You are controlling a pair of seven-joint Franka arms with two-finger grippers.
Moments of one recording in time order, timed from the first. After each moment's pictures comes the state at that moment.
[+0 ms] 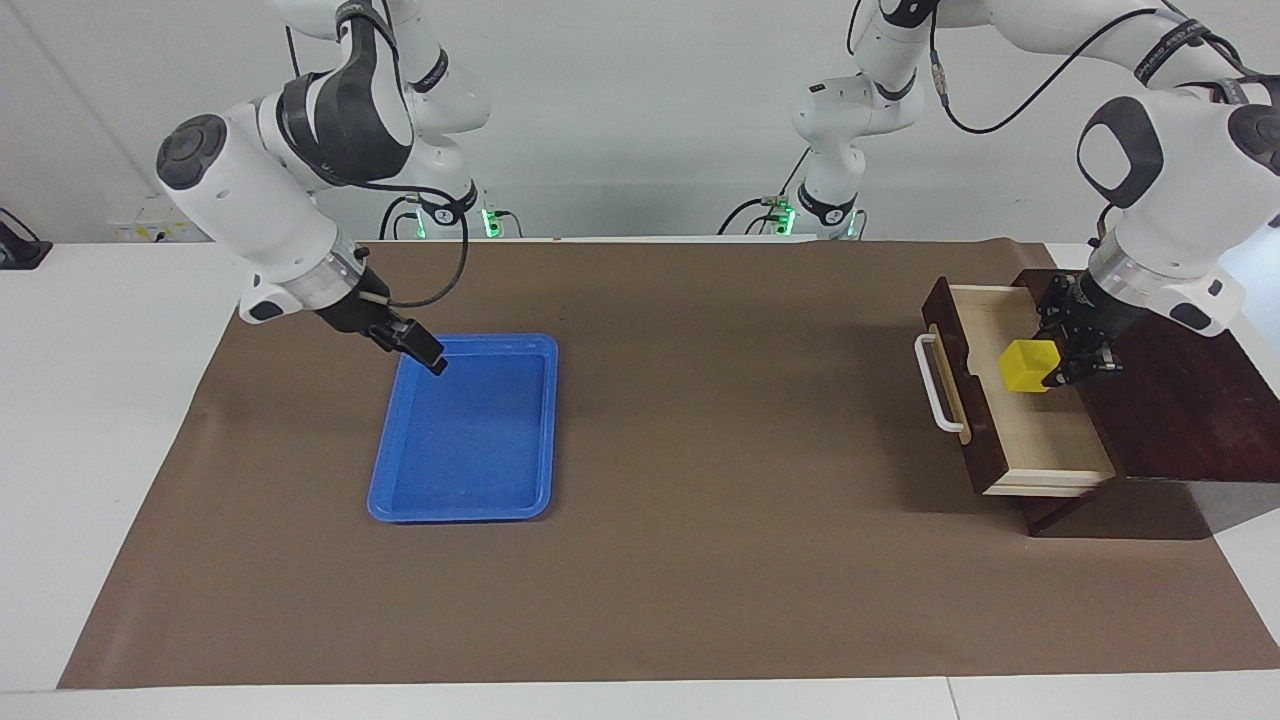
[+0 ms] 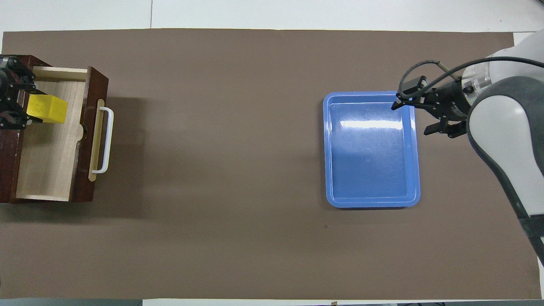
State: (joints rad) left arm 0.11 0.25 -0.08 -1.48 0.06 1.69 -1.41; right arm 0.04 0.12 -0.01 -1.68 0.23 1.75 0.45
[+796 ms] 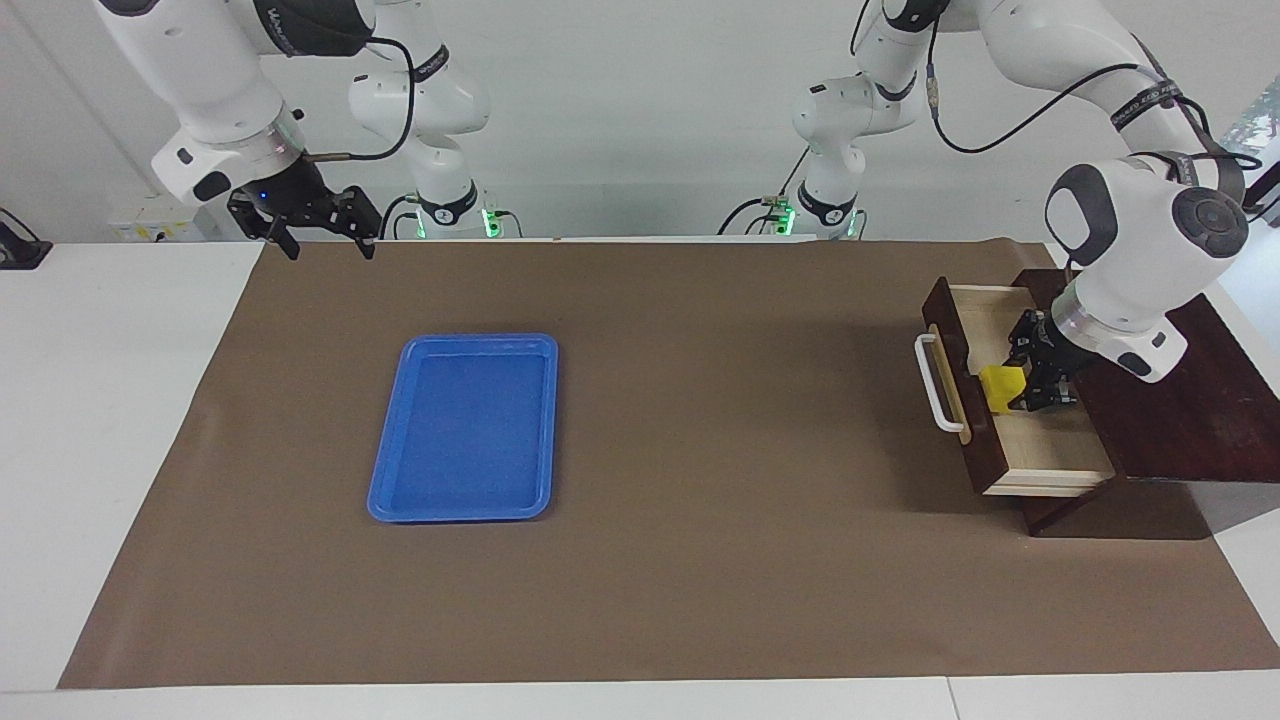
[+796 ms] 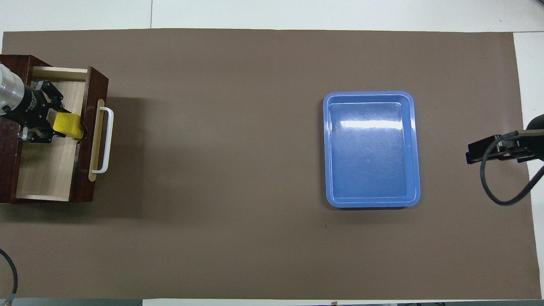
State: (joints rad) left arm 0.13 0.24 -0.09 -1.68 0.05 1.82 -1.36; right arm -0.07 -0.09 0.07 -1.68 -0.01 1.47 -0.02
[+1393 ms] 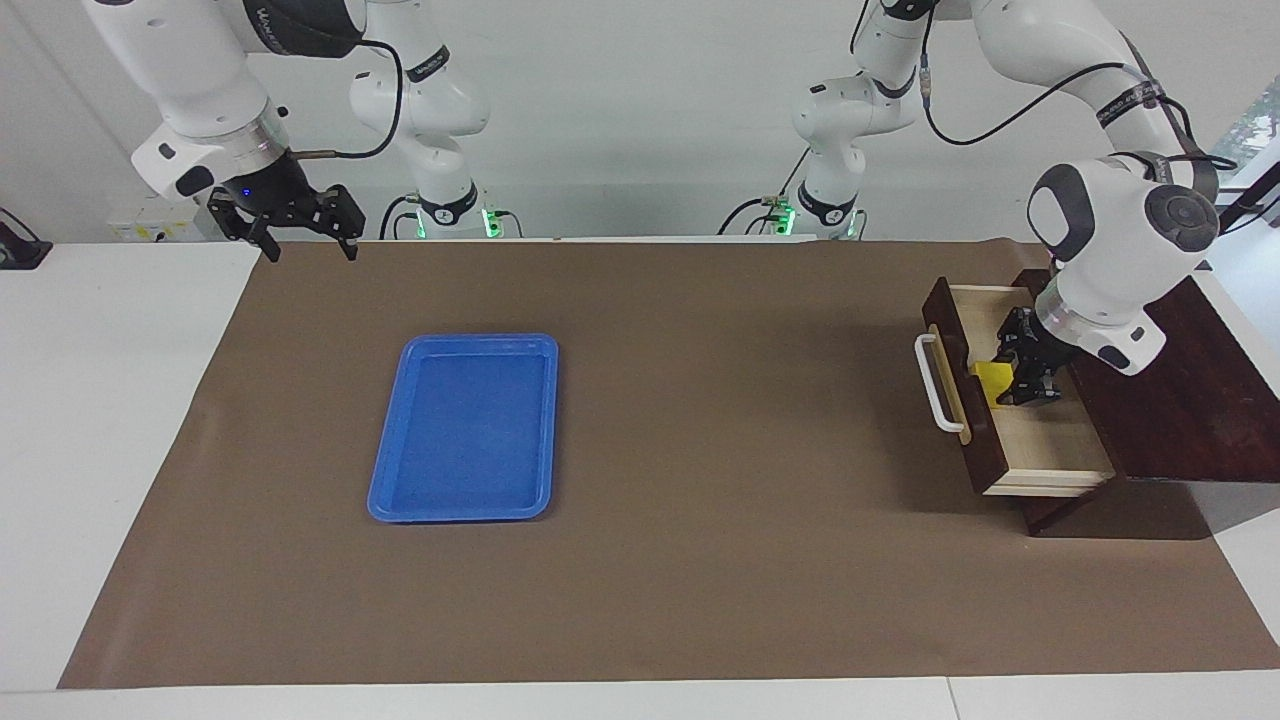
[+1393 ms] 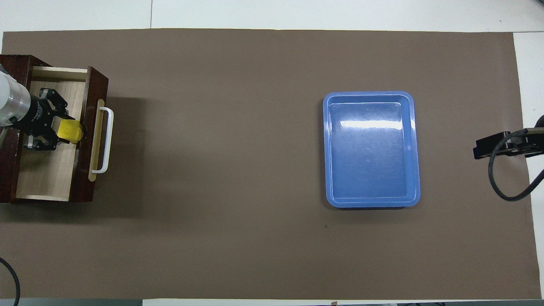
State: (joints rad) left arm 0.13 0.18 -0.09 -1.78 0.05 1.89 -1.35; right arm -0.13 -0.09 0.10 -1.69 0.01 1.51 -0.02
